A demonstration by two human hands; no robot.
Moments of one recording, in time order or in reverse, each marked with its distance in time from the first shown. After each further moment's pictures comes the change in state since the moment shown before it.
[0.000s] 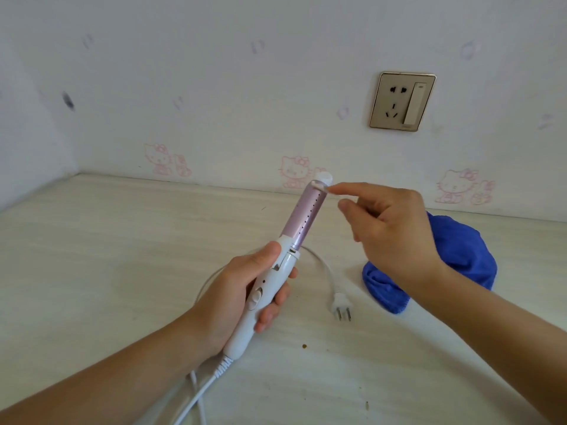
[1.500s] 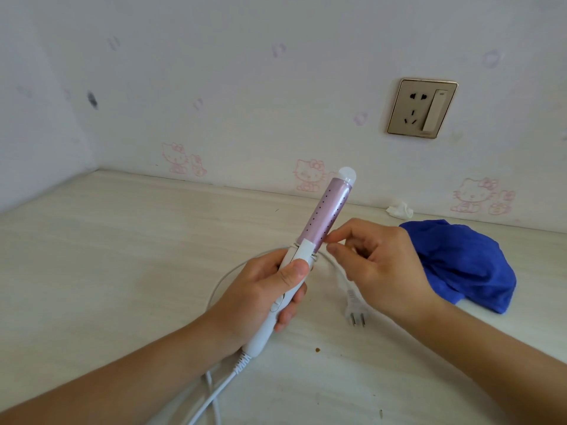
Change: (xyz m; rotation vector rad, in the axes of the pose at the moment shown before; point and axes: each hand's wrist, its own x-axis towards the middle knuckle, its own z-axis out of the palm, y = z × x) left_hand -0.003 0.001 0.009 0.177 0.044 0.151; right_hand -0.029 0.003 0.026 0.098 -0.169 0.042
